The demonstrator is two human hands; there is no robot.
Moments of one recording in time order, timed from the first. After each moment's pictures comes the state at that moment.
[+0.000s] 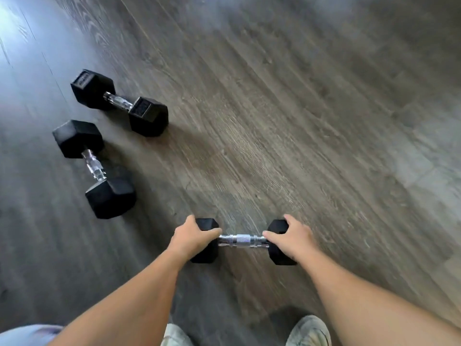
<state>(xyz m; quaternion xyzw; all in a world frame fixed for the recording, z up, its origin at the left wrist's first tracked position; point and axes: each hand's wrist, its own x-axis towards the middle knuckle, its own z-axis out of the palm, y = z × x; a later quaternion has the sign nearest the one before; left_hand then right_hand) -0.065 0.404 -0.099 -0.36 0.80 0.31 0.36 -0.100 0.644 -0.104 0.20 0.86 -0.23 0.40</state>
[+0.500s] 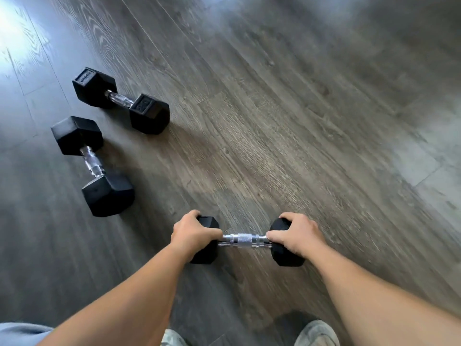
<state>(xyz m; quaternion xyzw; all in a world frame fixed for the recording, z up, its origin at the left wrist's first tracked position) -0.056 0.403 -0.121 -0.39 0.80 0.36 0.28 -0.101 0.650 -0.117 0.13 0.90 -0.22 0.35</state>
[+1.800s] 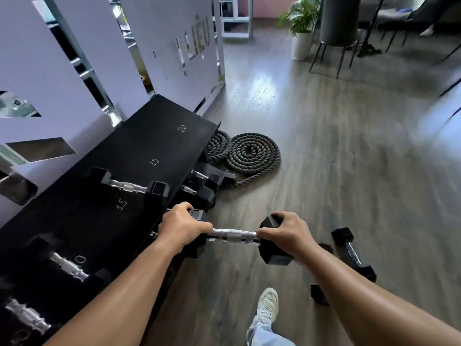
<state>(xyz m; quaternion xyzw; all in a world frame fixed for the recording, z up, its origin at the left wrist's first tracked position) 0.351 -0.075 0.622 -0.66 0.68 0.31 -0.08 0.126 0.044 0.581 -0.37 0.83 -0.27 0.32</state>
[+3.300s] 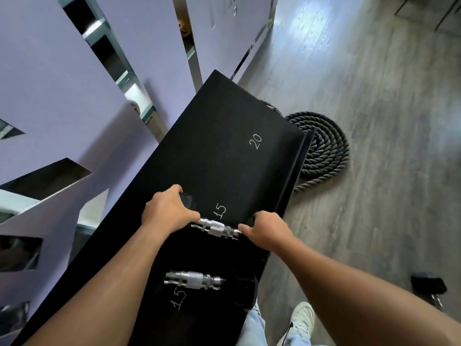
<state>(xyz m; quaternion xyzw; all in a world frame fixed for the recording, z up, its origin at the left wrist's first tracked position) 0.489 -0.584 0.547 -0.69 0.67 0.24 0.12 0.282 -0.479 0.480 -0.46 0.80 0.00 0.39</state>
